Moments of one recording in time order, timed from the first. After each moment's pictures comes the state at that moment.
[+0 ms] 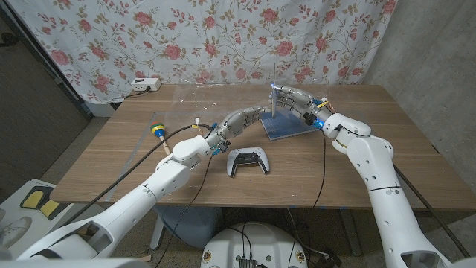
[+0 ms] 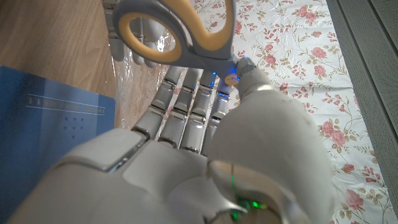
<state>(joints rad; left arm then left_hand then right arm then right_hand) 0.82 0.52 0.58 -1.51 -0.57 -0.27 -0.35 0.48 0.01 0.51 -0.17 0.18 0.57 0.02 0.22 0.19 0.17 0.03 0.26 0.22 -0.06 0.06 0.19 0.17 -0.01 0.11 0.19 0.17 -1.01 -0.19 -0.01 -1.98 0.56 -0.53 0.23 1.20 0.06 0.28 -0.16 0.36 0.85 -0.03 0.34 0.33 0.82 -0.02 0.71 0.39 0.62 -0.06 0.42 0.73 0.44 0.01 0.77 0.21</state>
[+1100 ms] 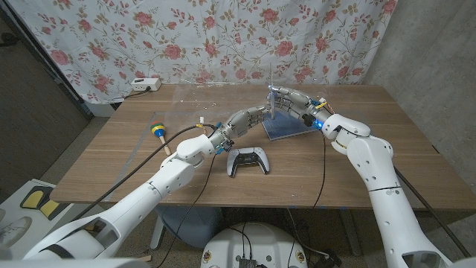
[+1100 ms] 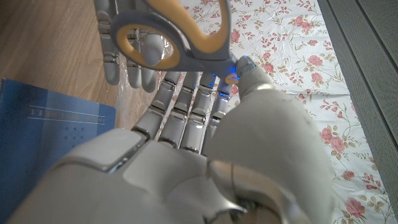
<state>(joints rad) 0.79 0.49 0.59 -1.48 -0.61 -0.25 -0.40 0.49 0.02 0.51 -0.16 0.18 0.60 0.02 0.22 0.19 0.17 0.01 0.26 0.22 -0.06 0.06 0.19 0.17 -0.01 0.11 0.19 0.17 -1.02 -0.20 -0.02 -1.98 0.57 -0.53 0.26 1.21 0.06 0.28 -0.16 0.36 0.86 -0.04 0.34 0.33 0.82 -0.02 0.72 0.39 0.62 -0.06 0.41 0.74 0.44 0.01 0.79 0.21</state>
